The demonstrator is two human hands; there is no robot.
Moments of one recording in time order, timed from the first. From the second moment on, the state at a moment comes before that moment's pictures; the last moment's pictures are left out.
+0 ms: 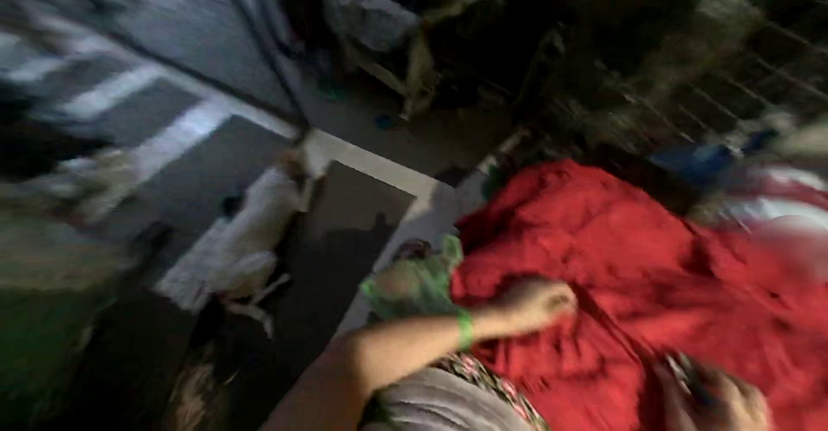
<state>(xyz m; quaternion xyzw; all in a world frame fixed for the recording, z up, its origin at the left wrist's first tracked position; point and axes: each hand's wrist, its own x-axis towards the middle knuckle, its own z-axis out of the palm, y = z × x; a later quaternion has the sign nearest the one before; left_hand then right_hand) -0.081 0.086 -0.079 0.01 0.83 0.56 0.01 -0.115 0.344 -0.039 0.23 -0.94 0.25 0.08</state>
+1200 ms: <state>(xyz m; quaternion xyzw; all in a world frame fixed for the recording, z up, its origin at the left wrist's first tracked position) -0.091 0.067 -0.116 -0.14 0.62 0.77 -0.02 -0.113 0.417 -0.115 -0.18 -0.79 0.54 0.22</state>
